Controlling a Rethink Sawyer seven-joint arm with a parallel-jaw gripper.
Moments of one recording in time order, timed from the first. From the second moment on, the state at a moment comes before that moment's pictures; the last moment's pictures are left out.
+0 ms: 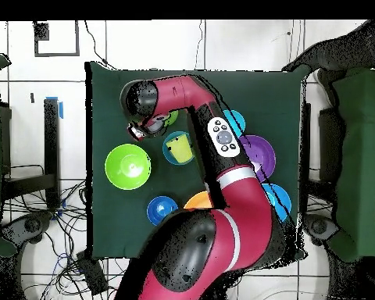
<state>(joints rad) -0.37 -0.25 0.68 1.06 -0.59 1.26 1.31</state>
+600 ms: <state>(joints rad) -0.37 -0.25 0.68 1.03 -0.59 1.29 1.31</state>
